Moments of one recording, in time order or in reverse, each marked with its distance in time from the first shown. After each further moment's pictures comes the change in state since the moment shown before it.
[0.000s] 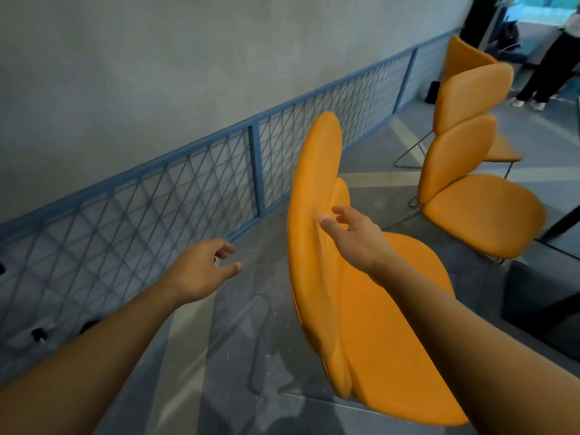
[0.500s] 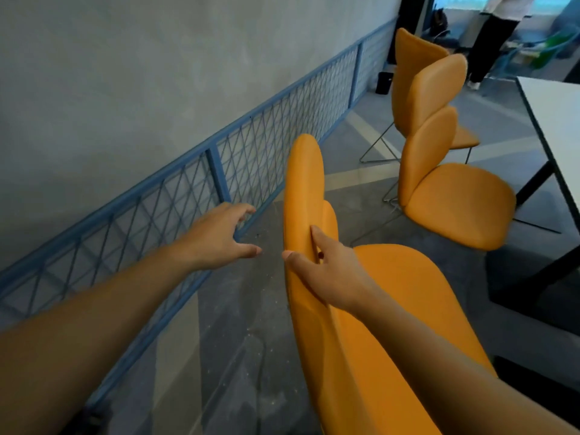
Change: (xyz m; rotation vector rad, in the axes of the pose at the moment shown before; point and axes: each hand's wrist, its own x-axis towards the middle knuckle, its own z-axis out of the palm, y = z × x) left_hand 0.184 0.061 -0.044 0.199 -0.107 0.382; right_hand 0.079 -0.038 0.030 -0.075 -0.025 0.057
